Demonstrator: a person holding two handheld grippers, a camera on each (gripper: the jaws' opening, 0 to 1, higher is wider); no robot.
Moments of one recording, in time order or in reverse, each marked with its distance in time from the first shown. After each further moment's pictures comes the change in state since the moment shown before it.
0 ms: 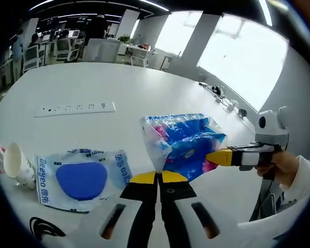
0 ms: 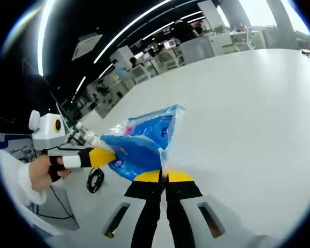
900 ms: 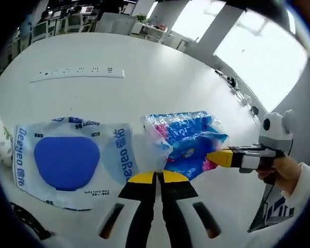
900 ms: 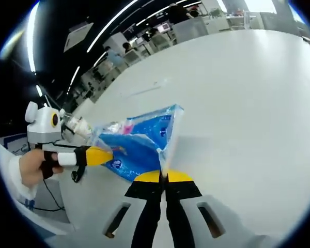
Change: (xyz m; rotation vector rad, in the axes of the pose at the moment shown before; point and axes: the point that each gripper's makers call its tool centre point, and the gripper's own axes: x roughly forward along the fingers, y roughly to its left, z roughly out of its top) left arm 0.051 0.021 -0.042 -0.145 0.146 0.066; right arm 0.040 -0.047 -0.036 0.016 0.132 -0.004
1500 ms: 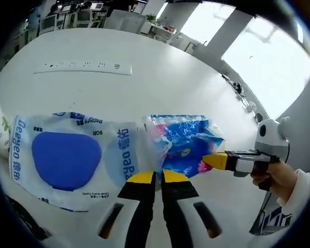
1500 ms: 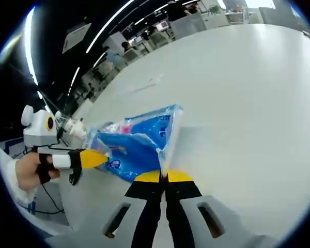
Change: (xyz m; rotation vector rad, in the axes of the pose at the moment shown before) left arm 0.004 0.005 0.006 -0.067 -0.028 0.030; right arm 0.014 -0.014 0.005 0.044 0.001 0.013
